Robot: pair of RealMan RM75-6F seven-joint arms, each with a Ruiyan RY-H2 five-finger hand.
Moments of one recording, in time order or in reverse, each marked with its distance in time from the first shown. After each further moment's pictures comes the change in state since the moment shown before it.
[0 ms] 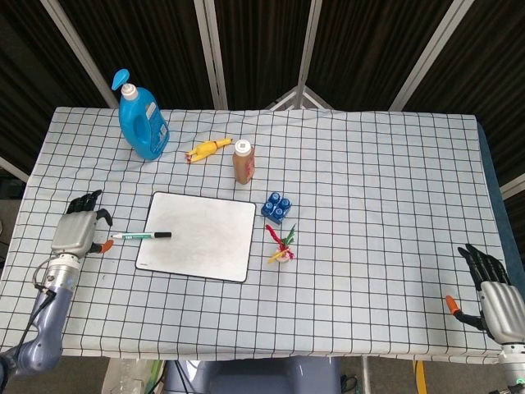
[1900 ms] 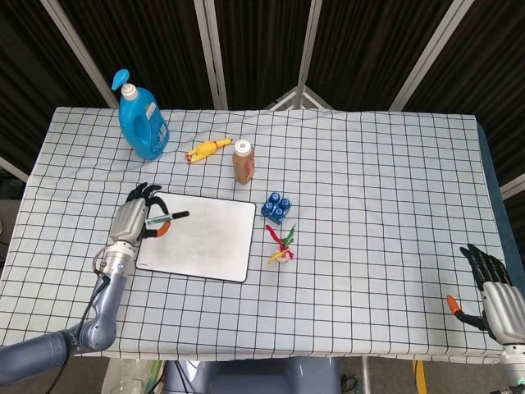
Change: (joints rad) left arm -0.122 -0.260 -0.081 0.115 0.062 0.024 -0.428; right arm -0.004 0.000 0.003 0.000 0.003 0.002 0.023
